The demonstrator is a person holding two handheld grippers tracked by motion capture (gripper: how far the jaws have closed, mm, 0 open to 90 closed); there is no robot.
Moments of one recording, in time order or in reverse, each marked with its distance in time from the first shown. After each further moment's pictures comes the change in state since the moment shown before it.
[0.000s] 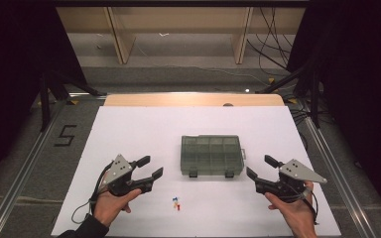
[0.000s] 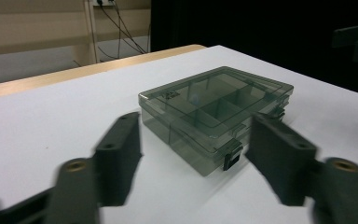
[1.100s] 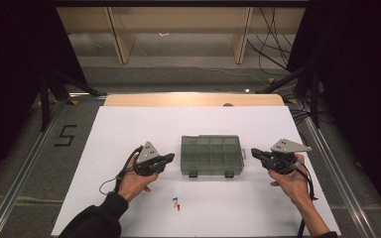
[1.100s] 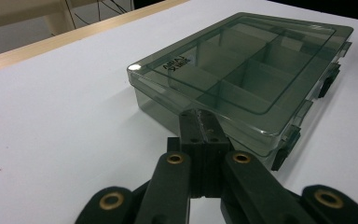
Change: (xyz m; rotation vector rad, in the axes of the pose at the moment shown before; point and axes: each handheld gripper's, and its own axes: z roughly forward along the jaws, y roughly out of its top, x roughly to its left) left arm 0.023 -0.009 0.083 0.173 -0.049 0.108; right arm -0.059 0.000 0.056 0.188 0.085 -0.097
